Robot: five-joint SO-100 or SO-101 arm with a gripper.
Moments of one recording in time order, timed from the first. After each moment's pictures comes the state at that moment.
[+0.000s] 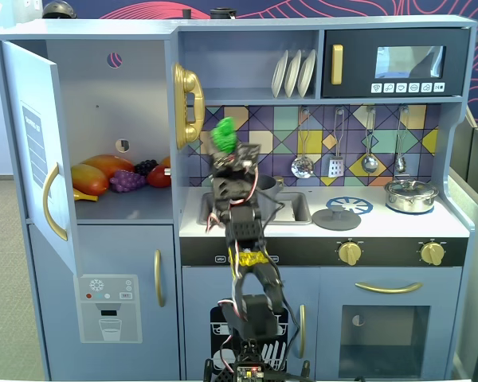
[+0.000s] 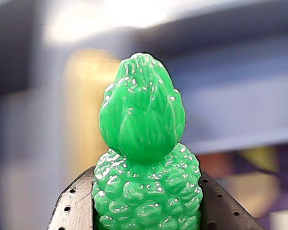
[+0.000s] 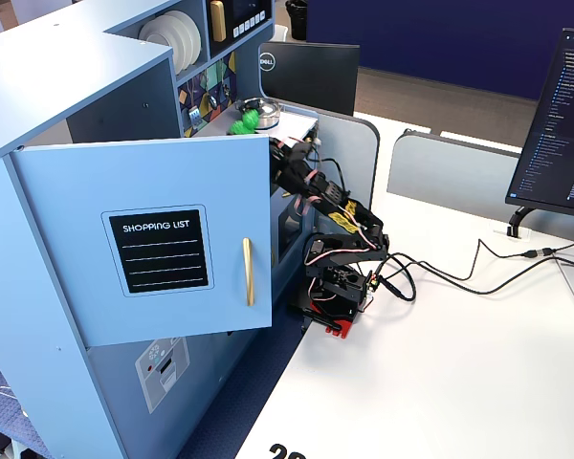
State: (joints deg) arm -8.4 155.1 121.7 -3.4 -80.2
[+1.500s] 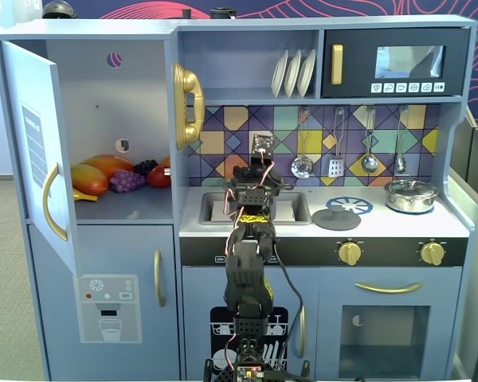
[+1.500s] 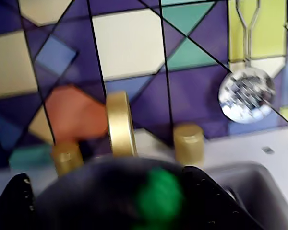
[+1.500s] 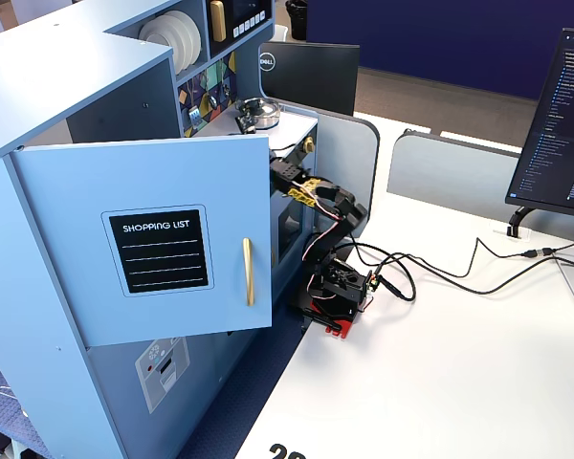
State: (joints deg) arm 5.3 125.5 107.6 14.0 -87.6
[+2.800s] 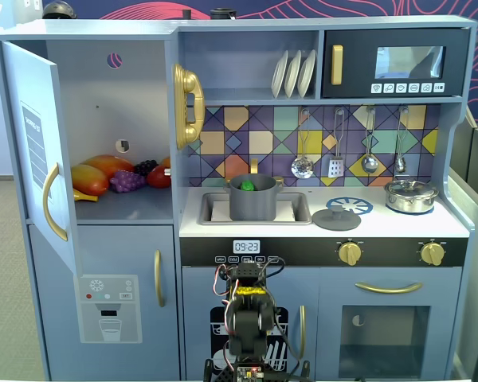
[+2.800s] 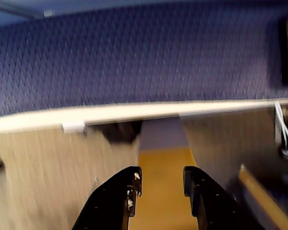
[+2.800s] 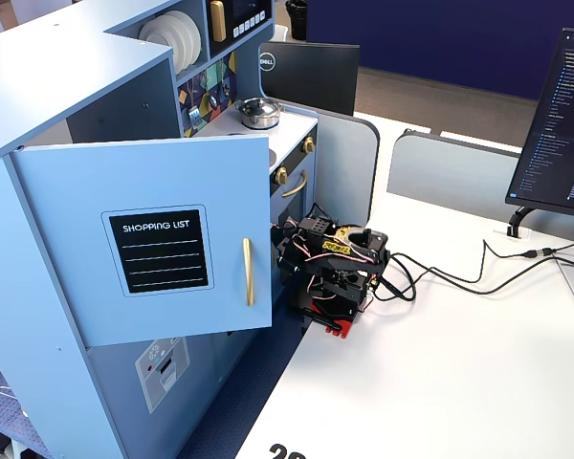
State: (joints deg) arm -0.5 170.2 172.1 71.5 -88.8
